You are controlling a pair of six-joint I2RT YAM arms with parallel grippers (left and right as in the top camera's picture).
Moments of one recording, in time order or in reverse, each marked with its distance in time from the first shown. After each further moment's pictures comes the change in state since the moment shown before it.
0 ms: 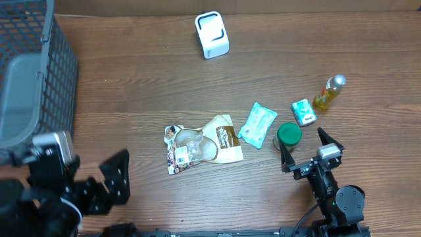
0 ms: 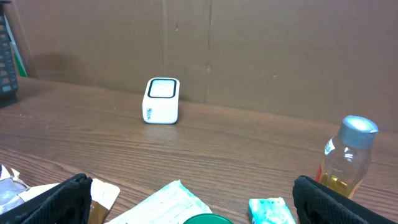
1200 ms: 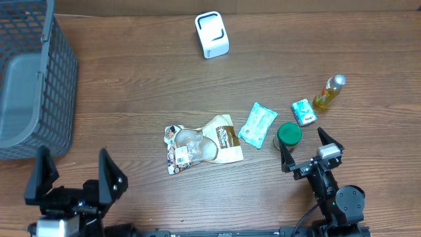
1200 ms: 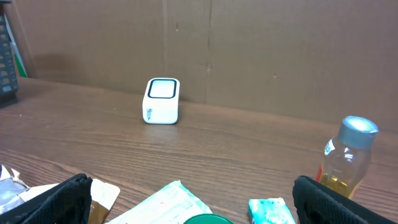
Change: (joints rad) left arm -0.013 -0.768 -1.254 1.862 -0.171 0.000; right arm 0.000 -0.001 0.000 0.000 0.000 0.000
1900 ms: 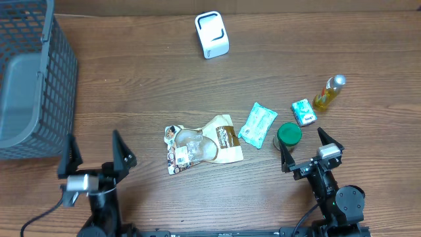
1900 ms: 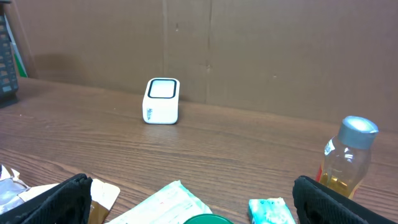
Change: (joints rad) left arm -0.016 -0.002 -0.387 0.131 -0.108 0.000; right arm 0.000 0.000 0.000 0.001 0.000 0.000
